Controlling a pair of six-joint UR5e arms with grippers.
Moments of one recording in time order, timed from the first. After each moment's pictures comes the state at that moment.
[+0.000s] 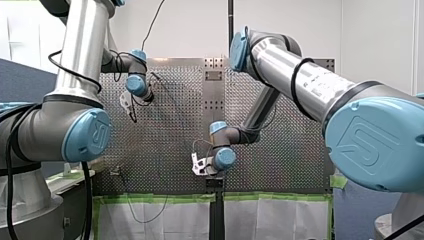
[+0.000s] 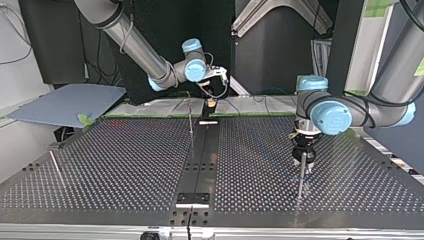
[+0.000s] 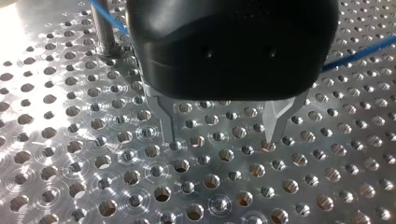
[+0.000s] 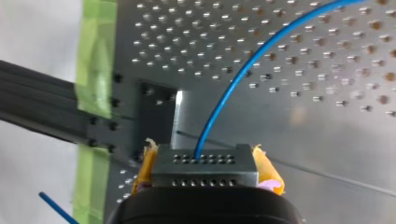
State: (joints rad) left arm 0.00 -1.84 -1.64 -2.87 -1.61 -2.05; right arm 2.33 -0.55 1.29 -0.36 1.67 1.51
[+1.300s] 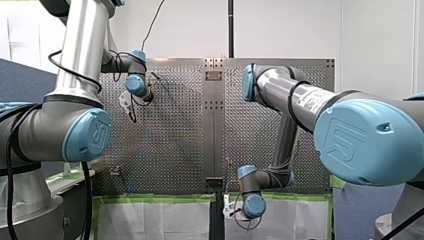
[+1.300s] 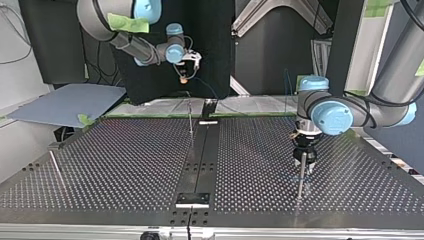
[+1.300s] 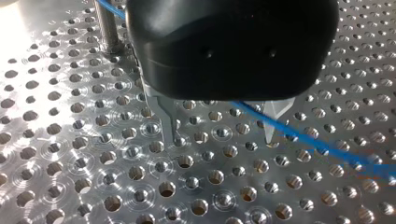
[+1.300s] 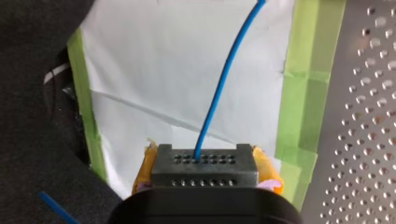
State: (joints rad) left arm 0.01 -1.84 -1.64 -2.87 -1.61 -2.05; right arm 2.17 -0.34 1.52 -0.65 1.73 1.66
